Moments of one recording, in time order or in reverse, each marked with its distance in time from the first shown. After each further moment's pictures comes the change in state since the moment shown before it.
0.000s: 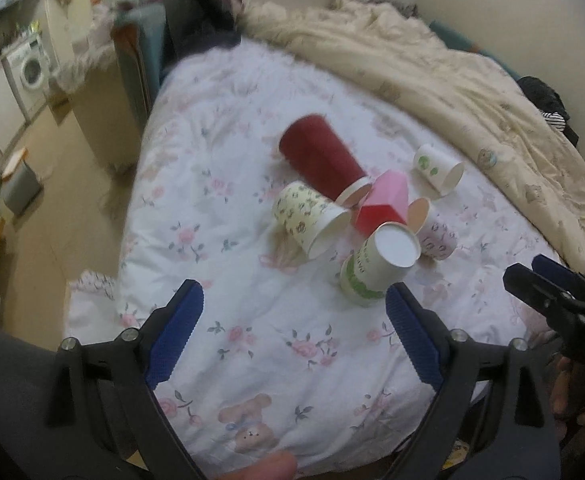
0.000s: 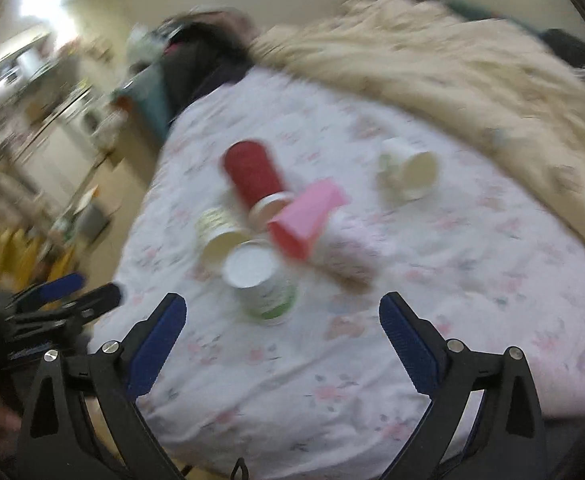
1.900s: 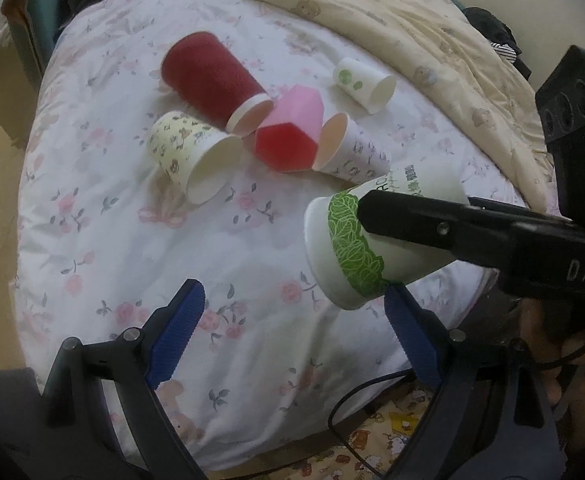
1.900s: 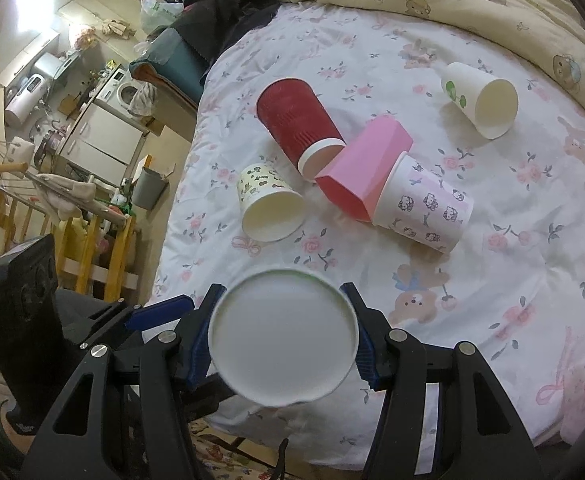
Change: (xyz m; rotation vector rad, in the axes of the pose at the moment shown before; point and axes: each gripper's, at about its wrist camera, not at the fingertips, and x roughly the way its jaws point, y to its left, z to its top) left arm 0.062 -0.054 -0.009 0.110 0.296 -0.248; right arm 0.067 -0.011 0.023 0.067 0.277 0.306
